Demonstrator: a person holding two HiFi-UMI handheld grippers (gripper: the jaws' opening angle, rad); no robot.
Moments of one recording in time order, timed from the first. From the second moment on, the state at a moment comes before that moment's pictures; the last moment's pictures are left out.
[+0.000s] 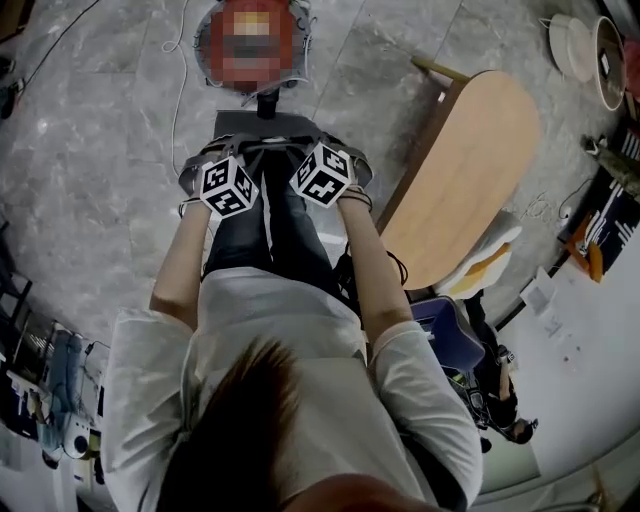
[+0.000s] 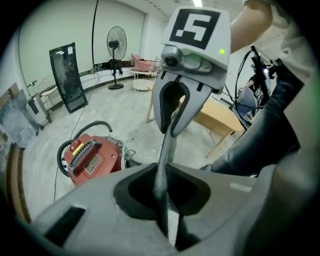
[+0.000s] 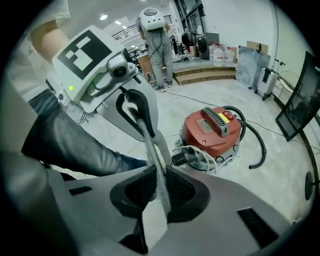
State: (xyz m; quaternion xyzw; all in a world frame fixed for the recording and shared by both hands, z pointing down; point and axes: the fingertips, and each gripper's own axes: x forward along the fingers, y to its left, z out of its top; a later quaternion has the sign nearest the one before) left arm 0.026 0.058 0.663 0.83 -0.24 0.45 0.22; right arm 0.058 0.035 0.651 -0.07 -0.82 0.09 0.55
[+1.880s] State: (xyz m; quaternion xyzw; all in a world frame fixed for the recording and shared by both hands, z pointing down) left arm -0.009 0.021 0.845 0.81 -0.28 0.46 0.24; right arm 0.029 0.002 0.830 -0.01 -0.81 0.04 0.58
